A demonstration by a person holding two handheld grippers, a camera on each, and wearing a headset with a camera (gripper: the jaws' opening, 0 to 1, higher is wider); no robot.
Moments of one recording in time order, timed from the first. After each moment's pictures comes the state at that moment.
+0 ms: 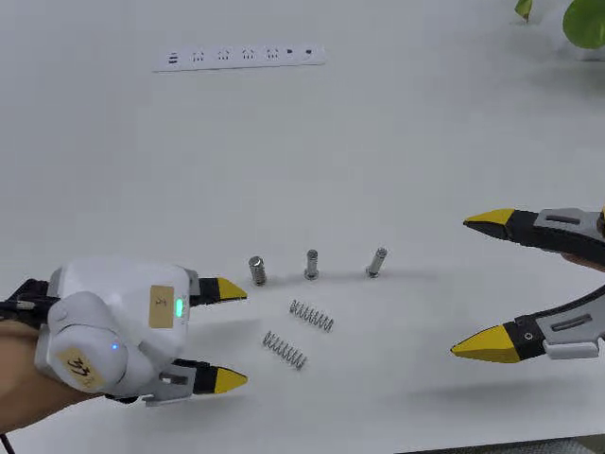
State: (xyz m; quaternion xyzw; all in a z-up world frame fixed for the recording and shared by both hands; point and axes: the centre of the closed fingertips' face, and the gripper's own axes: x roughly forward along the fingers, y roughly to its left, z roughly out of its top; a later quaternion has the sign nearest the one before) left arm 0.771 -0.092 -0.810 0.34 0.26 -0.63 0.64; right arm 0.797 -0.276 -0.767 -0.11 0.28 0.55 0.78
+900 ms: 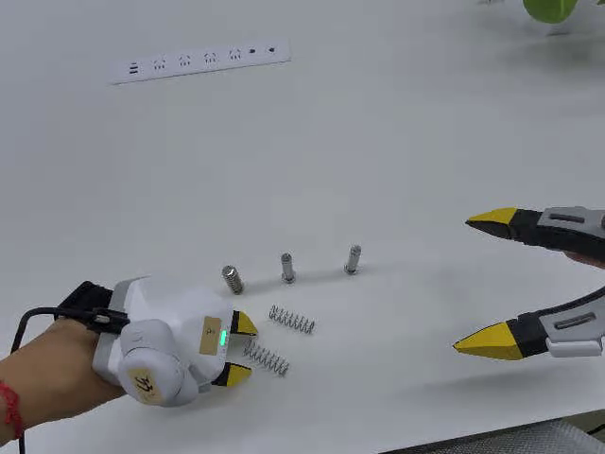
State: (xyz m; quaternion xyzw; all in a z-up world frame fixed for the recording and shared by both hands) left arm 0.768 -0.109 -0.860 0.42 0.26 -0.67 0.54; right arm 0.792 -0.300 -0.771 -0.10 0.28 0.52 0.80
